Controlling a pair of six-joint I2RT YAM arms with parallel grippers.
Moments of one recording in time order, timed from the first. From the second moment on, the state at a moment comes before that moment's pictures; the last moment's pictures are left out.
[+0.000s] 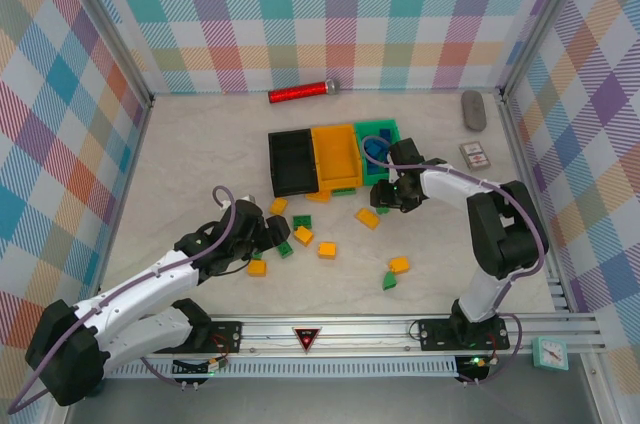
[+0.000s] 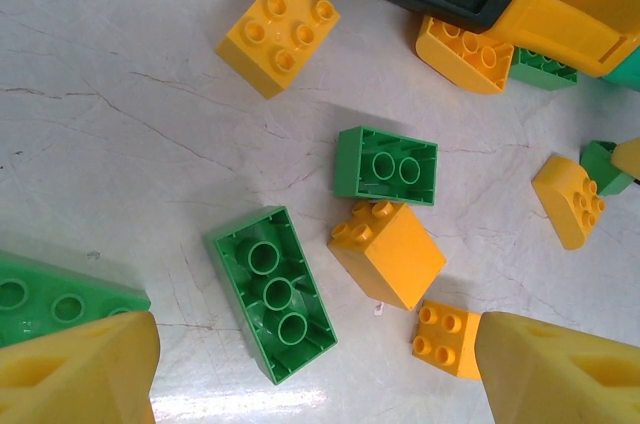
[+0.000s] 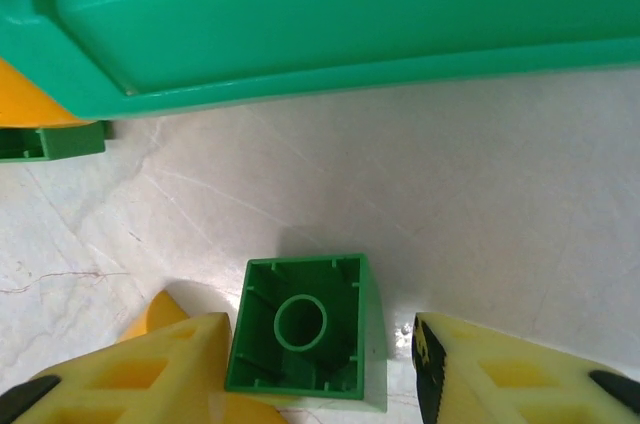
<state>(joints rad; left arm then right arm) -0.69 0.96 0.55 -0.43 -0.10 -0.96 0.37 1.73 1.03 -0.51 -0.17 0.36</state>
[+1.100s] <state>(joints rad) -0.70 1.05 0.55 -0.42 -0.09 -0.97 0.44 1.68 1.35 -0.58 -0.23 0.36</state>
